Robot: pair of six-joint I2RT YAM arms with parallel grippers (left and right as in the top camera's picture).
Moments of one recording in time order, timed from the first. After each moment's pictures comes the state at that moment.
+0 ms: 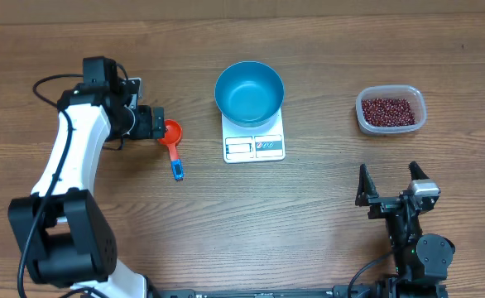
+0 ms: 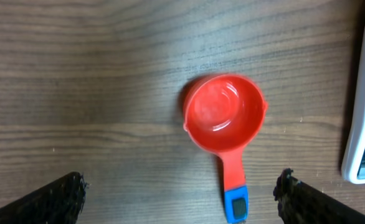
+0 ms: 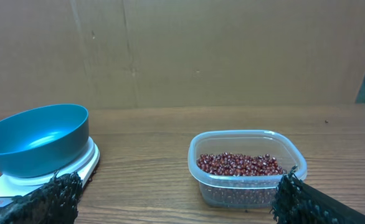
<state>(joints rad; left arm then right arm) 0.10 1.78 1.37 -0.90 0.14 0.05 -0.10 0.01 0.02 -0.02 -0.16 0.04</state>
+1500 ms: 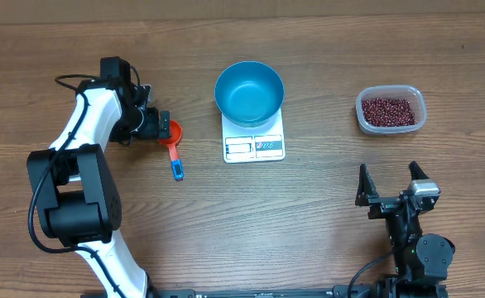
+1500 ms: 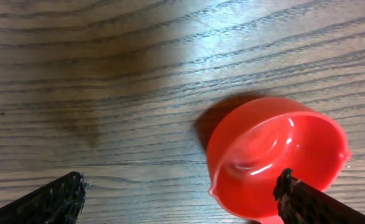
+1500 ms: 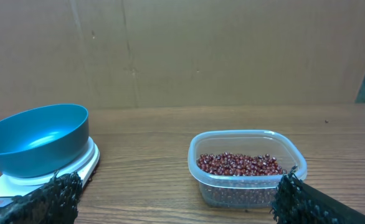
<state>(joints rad) 0.09 2.02 1.46 -0.88 0.10 0.06 -0.10 0.01 0.02 -0.02 -0.16 0.04</state>
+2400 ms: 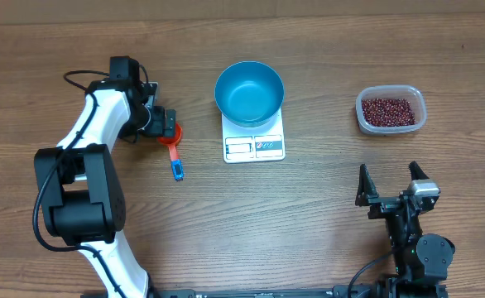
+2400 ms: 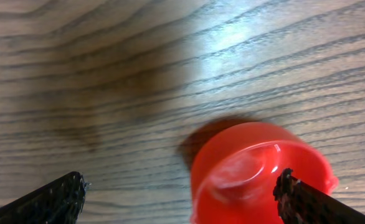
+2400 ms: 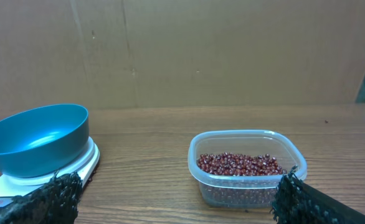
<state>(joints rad) 0.05 2.02 1.44 -0.81 0.07 0.06 -0.10 0.01 0.02 -0.02 -0.16 0.04</state>
